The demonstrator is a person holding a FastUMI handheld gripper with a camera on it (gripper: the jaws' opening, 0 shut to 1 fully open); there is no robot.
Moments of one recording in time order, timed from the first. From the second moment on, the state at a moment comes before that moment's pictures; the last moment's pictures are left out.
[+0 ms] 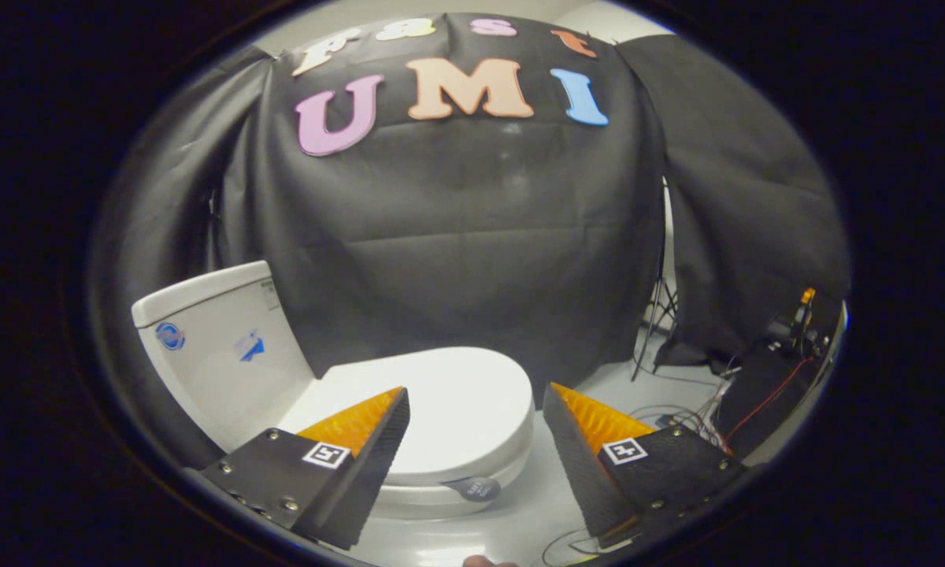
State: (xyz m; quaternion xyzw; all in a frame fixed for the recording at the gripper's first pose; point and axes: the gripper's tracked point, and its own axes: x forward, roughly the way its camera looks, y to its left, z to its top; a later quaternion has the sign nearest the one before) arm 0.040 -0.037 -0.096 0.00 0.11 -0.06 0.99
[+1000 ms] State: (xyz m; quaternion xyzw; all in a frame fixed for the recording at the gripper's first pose) arm 0.058 -0.056 -0.274 0.28 0.33 -0.09 0.90
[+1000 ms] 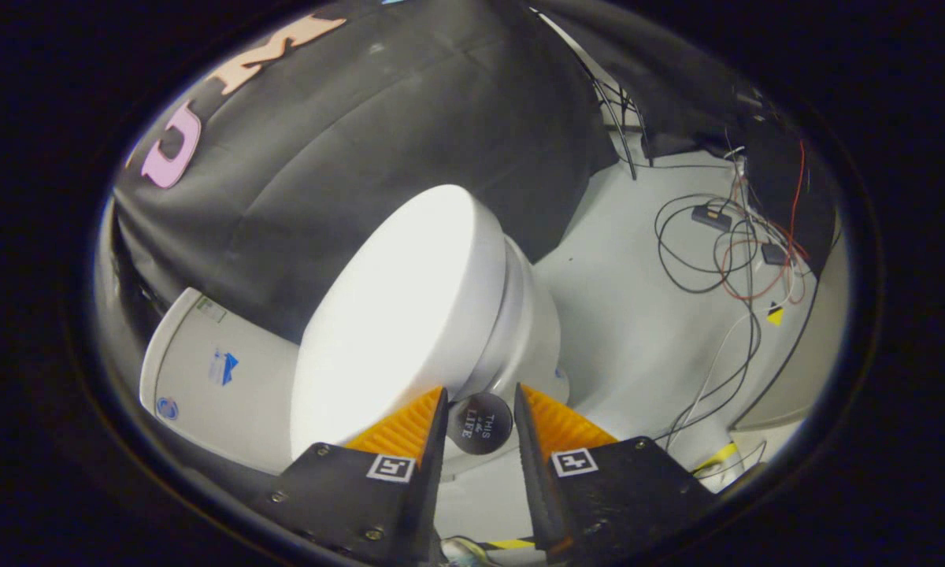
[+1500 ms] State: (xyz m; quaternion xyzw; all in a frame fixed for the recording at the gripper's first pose) arm 0.059 -0.058 -0.273 0.36 0.31 -0.05 0.88
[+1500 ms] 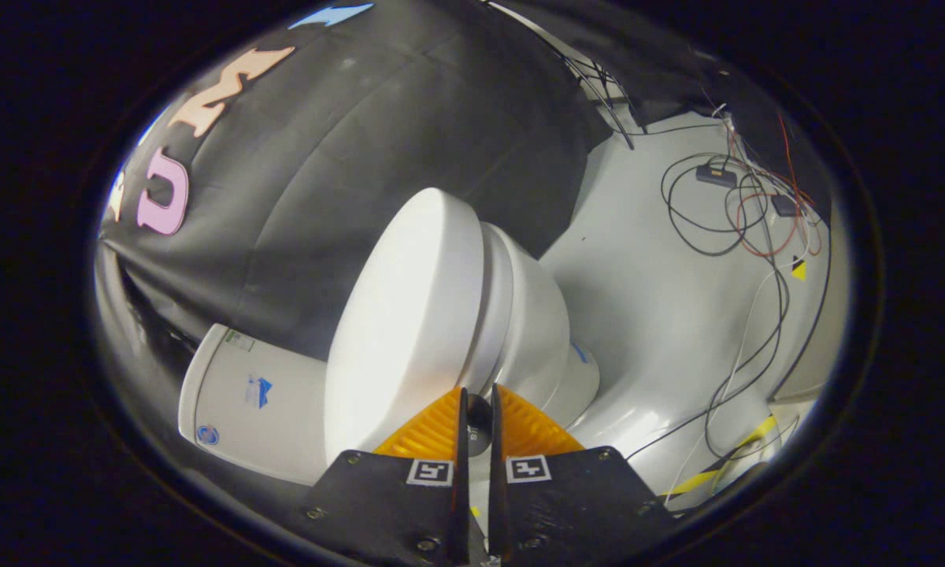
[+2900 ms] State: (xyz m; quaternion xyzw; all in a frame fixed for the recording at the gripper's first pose) arm 0.058 -0.055 -0.276 0.36 0.33 -0.05 0.87
